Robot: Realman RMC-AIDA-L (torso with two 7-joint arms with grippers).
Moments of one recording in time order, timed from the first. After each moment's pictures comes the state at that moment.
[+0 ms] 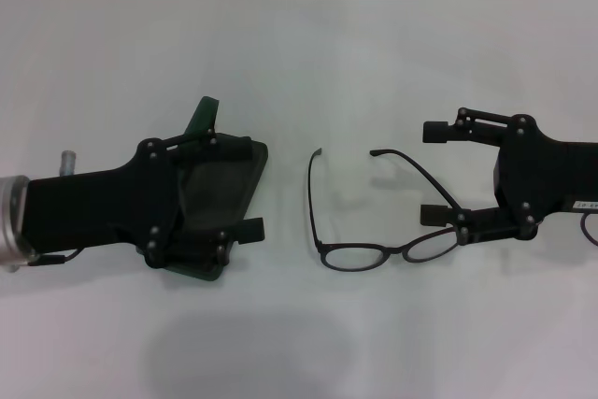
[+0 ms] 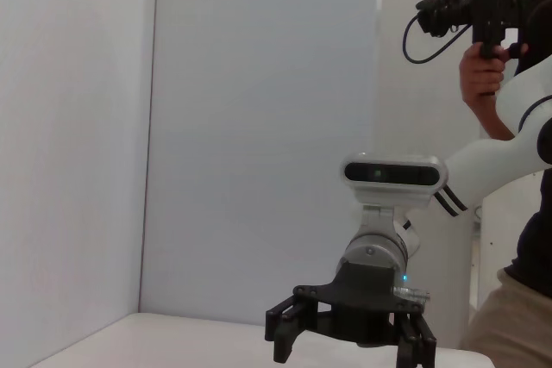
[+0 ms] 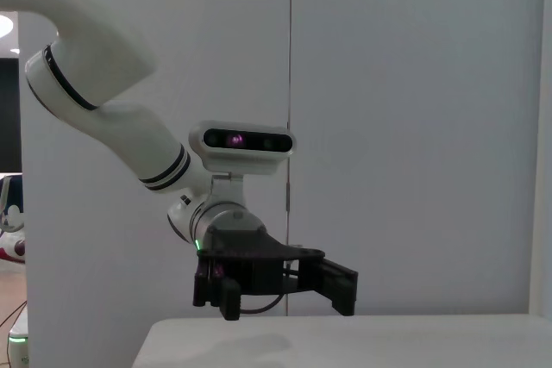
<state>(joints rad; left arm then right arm) -0.63 -1.96 2.84 -0.29 -0.31 2.00 -0.76 0.58 1.86 -1.62 -0.37 -1.02 -1.60 0.86</state>
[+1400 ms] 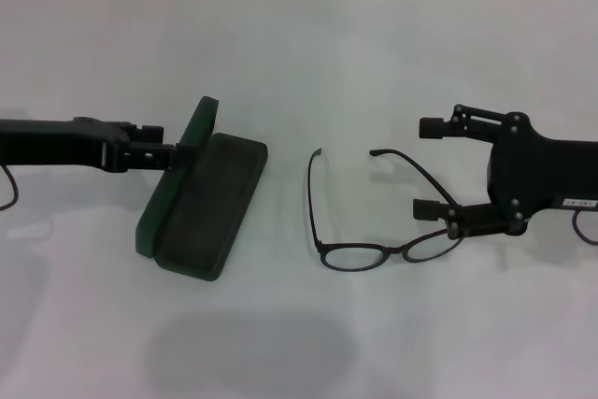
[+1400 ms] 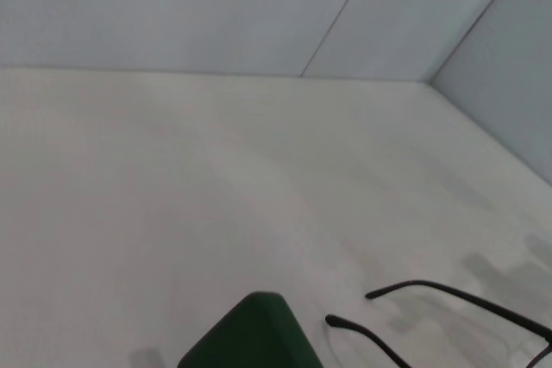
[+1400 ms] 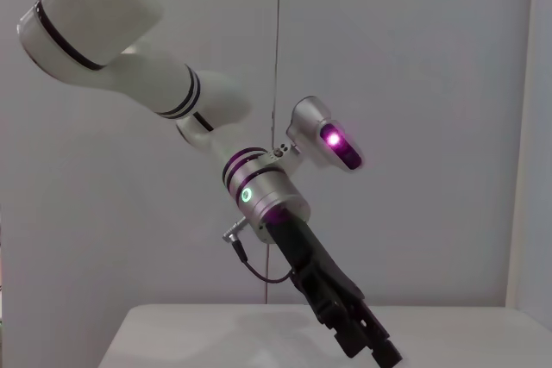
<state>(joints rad) -0.84 -2.09 2.85 -0.91 -0.15 1.85 -1.59 0.58 1.87 -1.60 -0.37 -1.03 -1.56 0.83</state>
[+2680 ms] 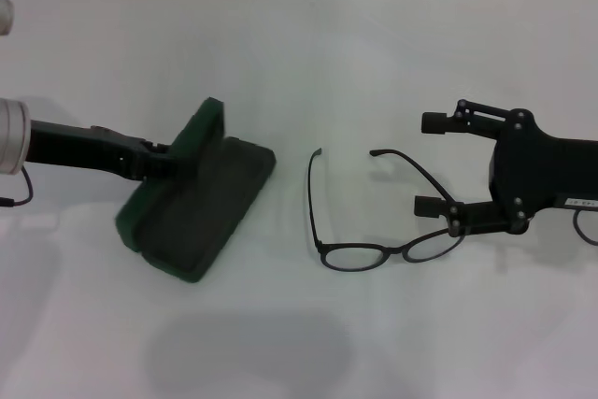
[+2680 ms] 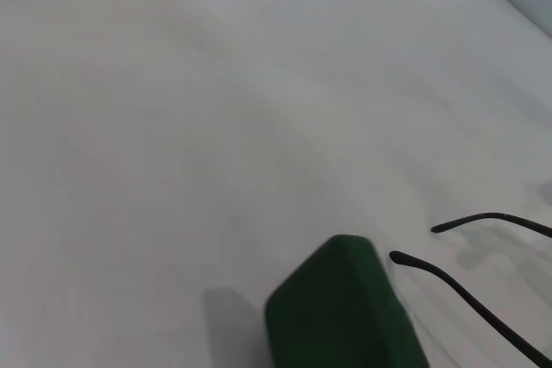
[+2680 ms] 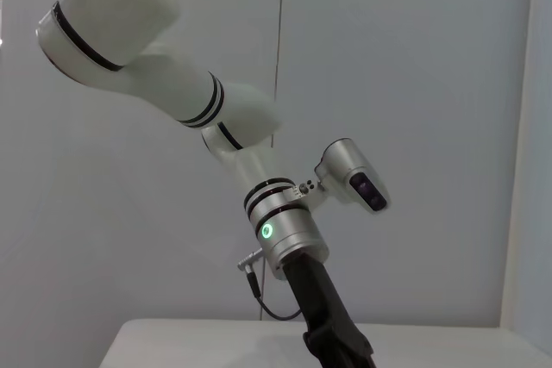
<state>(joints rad) -0.92 -2.09 2.85 -0.84 0.01 1.68 -1.61 0.56 1.88 -1.58 -0.39 -1.03 -1.58 0.81</state>
